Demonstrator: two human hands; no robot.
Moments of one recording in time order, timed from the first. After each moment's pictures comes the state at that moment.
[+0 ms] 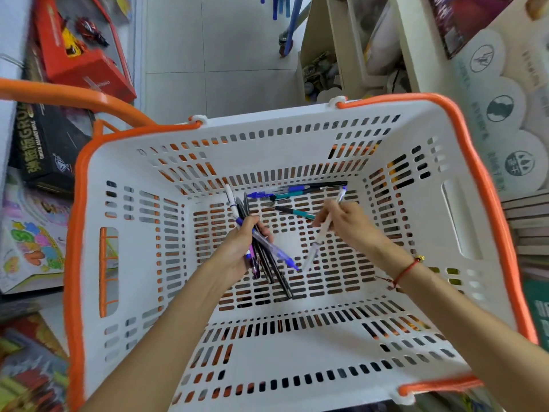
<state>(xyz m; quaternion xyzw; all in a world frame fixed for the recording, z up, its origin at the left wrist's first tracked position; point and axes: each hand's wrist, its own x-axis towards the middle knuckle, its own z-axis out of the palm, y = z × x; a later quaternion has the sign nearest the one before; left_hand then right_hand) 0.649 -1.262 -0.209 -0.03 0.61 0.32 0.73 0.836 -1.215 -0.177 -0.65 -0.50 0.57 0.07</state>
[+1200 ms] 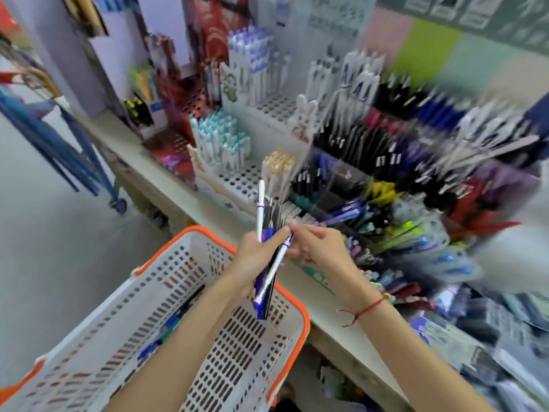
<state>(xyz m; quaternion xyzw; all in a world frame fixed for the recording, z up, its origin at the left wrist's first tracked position) 0.893 -1.228 0.026 0.52 0.42 0.17 0.72 0.986 -1.306 0.047 -0.69 -0.16 0.41 0.57</state>
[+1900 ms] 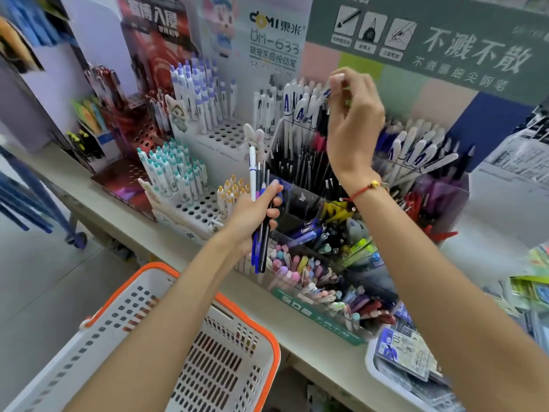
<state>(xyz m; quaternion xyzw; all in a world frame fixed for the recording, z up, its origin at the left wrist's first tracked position) 0.989 -1.195 0.086 0.46 0.30 0.18 0.81 1.134 -1.242 0.168 -0.70 -0.37 -0.33 0.51</state>
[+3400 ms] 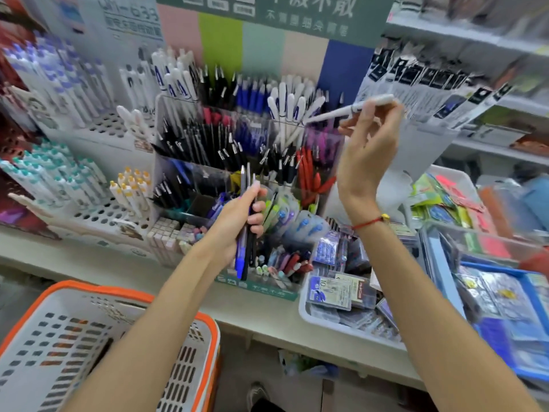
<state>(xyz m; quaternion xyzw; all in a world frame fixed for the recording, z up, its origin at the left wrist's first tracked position) 1.038 -1.307 0.074 0.40 0.22 0.01 0.89 1.151 -1.425 0.140 -0.68 -0.19 -0.34 0.63</state>
